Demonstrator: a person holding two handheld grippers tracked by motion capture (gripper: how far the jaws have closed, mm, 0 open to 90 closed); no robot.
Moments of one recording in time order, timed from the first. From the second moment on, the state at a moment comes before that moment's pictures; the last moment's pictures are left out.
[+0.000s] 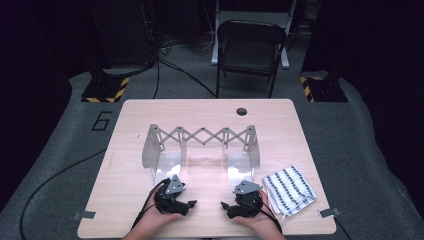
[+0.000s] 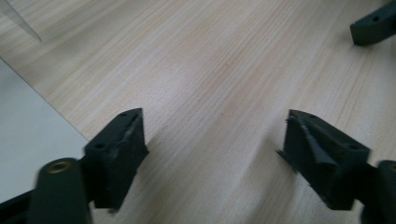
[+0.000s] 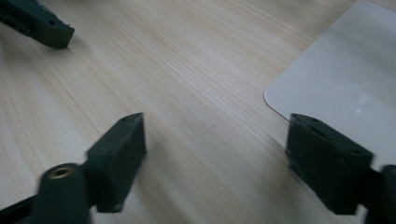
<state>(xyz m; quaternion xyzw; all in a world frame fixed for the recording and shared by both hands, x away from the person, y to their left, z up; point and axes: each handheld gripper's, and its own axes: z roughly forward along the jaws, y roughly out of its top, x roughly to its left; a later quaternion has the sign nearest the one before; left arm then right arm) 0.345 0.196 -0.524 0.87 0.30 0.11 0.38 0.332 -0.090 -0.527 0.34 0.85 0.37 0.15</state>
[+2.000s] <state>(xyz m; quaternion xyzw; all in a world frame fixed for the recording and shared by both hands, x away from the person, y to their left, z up) 0.348 0.182 -0.493 0.86 0.28 0.12 0.42 0.315 -0.247 -0.498 0.51 0.74 0.37 0.25</state>
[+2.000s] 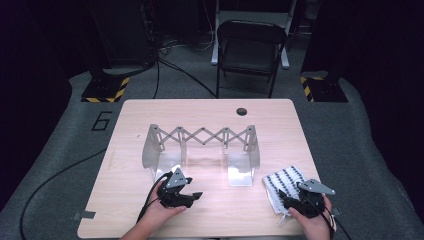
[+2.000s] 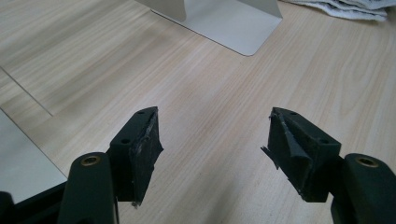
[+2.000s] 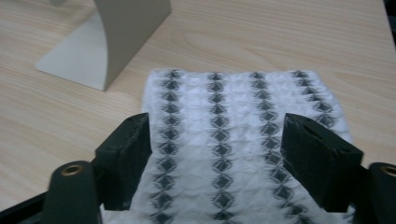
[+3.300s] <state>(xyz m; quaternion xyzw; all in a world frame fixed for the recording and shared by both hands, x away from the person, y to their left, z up) 0.343 0.187 -0.496 0.85 0.29 0.13 0.41 0.340 -0.247 -0.520 0.51 0.76 0.34 0.22</state>
